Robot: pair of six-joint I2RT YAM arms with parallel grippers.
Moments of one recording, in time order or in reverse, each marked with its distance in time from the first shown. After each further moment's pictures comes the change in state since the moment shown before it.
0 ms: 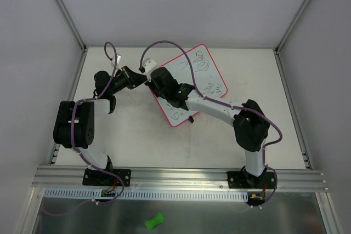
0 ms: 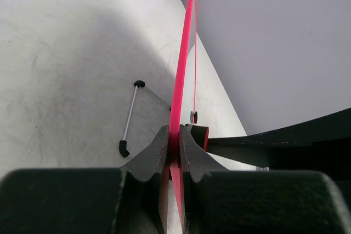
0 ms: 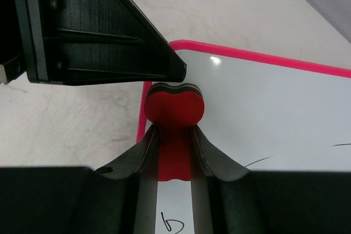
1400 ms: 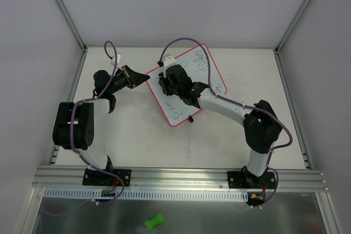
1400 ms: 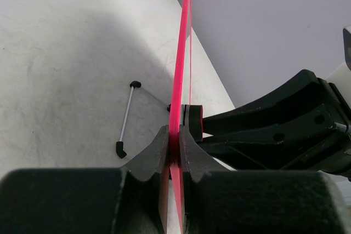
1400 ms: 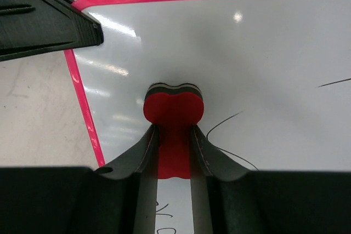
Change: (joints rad) left arm -0.001 -0.015 0.008 -0.013 0.017 0.018; right arm -0.100 -0.118 -0.174 0.039 -0.067 0.212
